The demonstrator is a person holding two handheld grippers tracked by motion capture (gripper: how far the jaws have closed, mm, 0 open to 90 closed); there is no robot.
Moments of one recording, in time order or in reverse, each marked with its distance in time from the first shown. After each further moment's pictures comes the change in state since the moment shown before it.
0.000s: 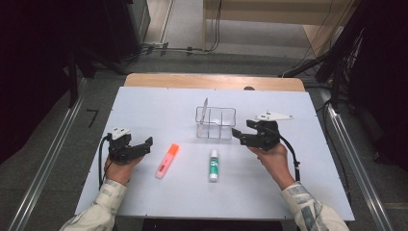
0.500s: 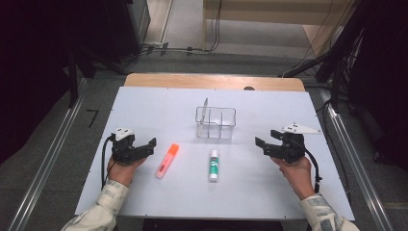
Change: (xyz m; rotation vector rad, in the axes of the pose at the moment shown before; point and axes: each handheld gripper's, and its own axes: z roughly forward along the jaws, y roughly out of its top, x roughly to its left) left arm -0.009 -0.001 -0.001 -0.001 -0.029 0.018; right arm -0.033 -0.037 -0.046 -0.010 -0.091 0.058
